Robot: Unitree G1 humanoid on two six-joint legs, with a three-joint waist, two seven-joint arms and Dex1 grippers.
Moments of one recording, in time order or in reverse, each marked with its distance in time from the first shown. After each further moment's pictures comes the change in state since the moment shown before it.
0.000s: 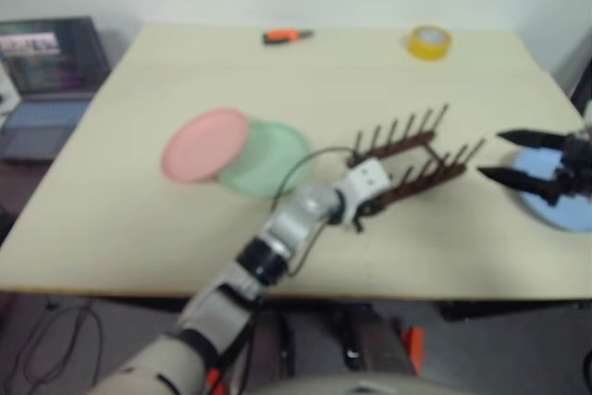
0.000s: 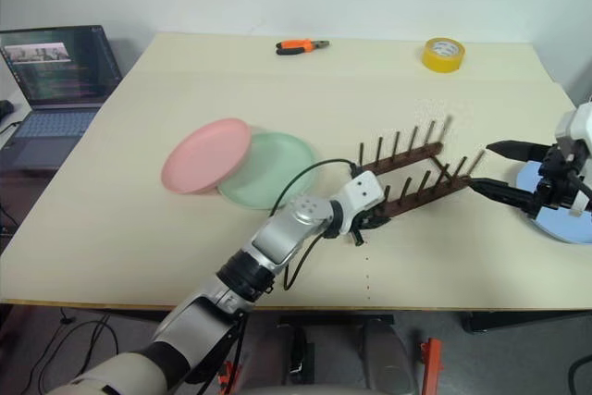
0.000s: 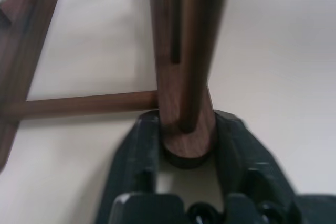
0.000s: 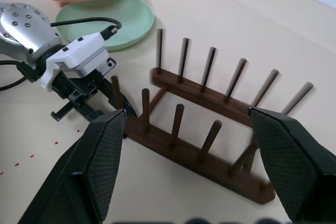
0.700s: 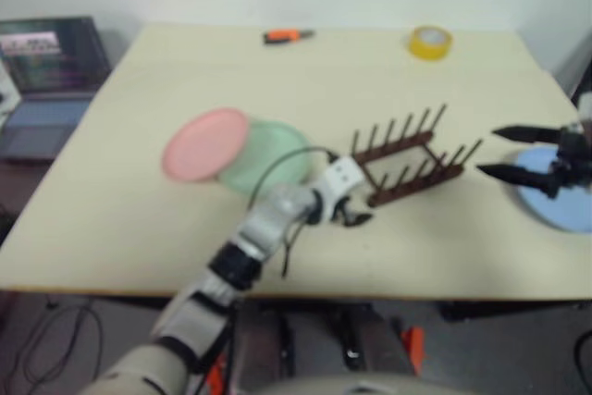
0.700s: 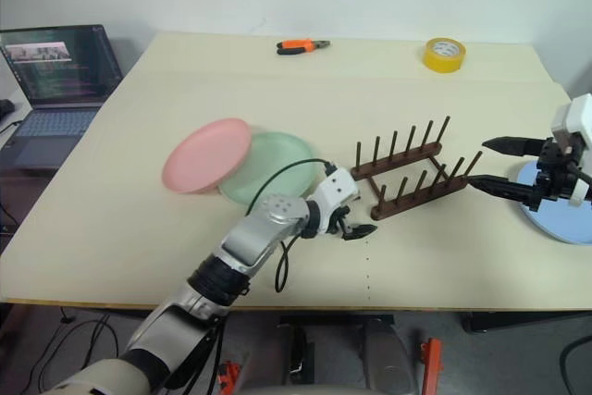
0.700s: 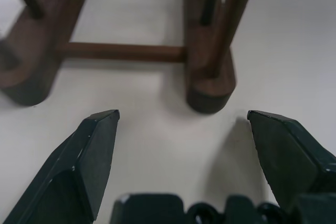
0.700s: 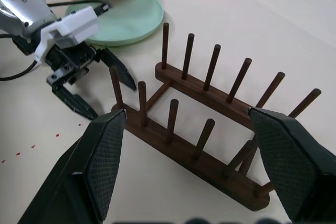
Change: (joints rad) left arm 0.051 0.110 0.030 -0.131 -0.112 0.091 0.003; right arm -0.103 -0.006 0.083 0.130 -0.067 -0.058 0.115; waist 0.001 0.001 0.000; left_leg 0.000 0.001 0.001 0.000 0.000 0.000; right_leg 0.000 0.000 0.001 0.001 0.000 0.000
